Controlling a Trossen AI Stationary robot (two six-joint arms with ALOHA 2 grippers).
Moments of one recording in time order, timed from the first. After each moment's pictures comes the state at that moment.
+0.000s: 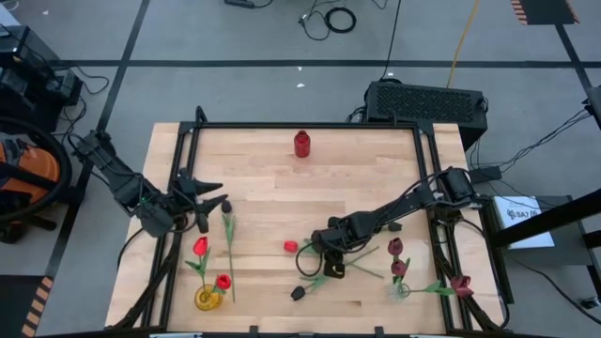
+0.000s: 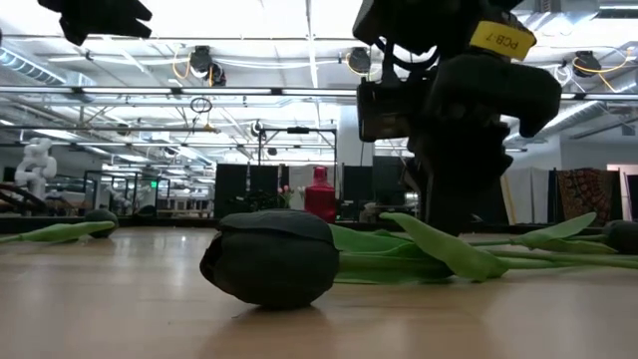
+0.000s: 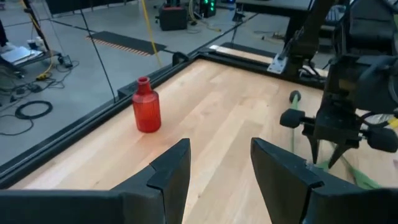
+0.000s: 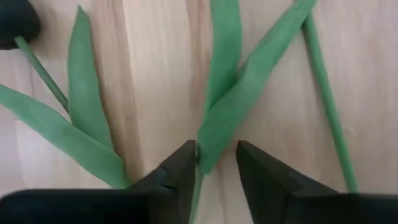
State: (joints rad) left arm -0.73 0.68 0.70 -0.69 -1.07 -0.70; right arm 0.28 1.91 1.15 -0.44 -0.08 0.48
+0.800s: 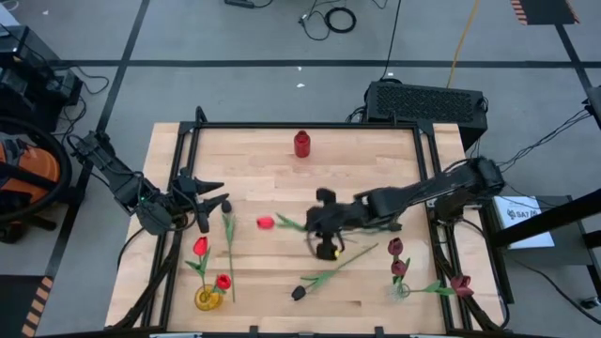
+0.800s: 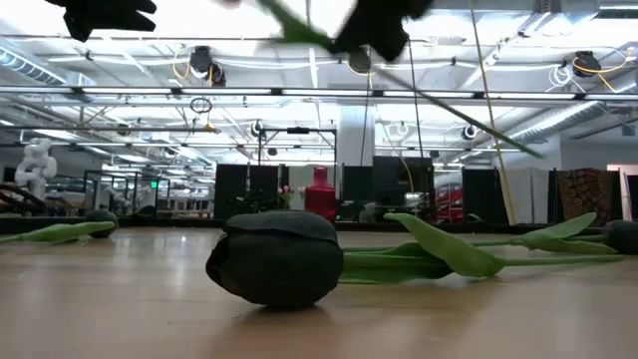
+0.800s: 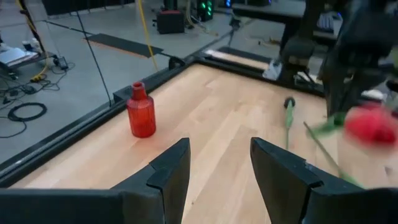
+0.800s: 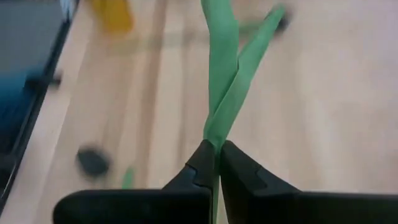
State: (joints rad) left arm -0.71 0.68 0.70 -0.61 -1.06 -0.64; right arm 0.26 1.67 1.35 -0.46 0.13 0.23
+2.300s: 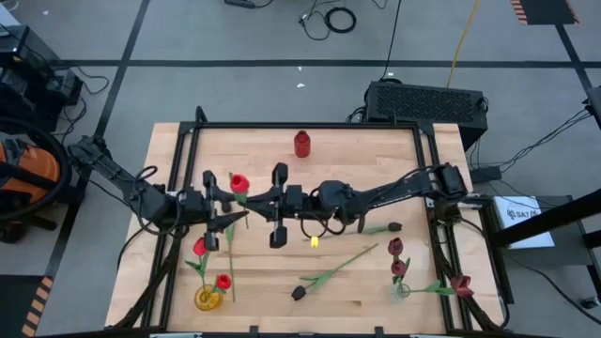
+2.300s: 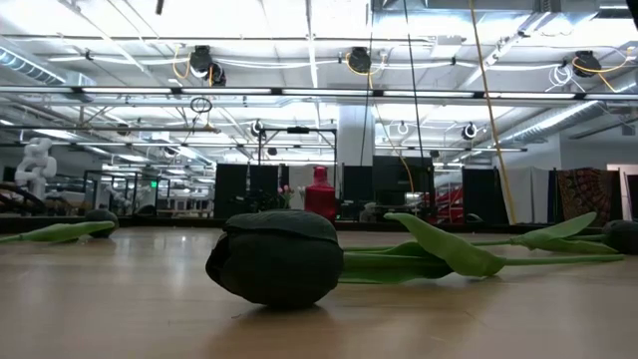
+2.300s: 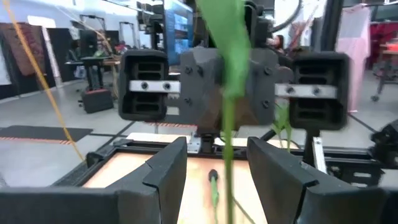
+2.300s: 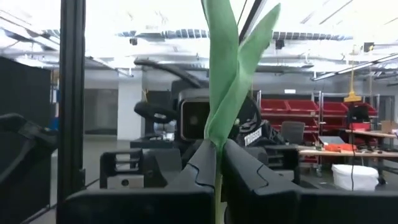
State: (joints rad) left arm -0.60 0.88 0.76 0.21 -0.72 0.06; right arm 0.17 1.94 1.52 0.82 0.13 -0.04
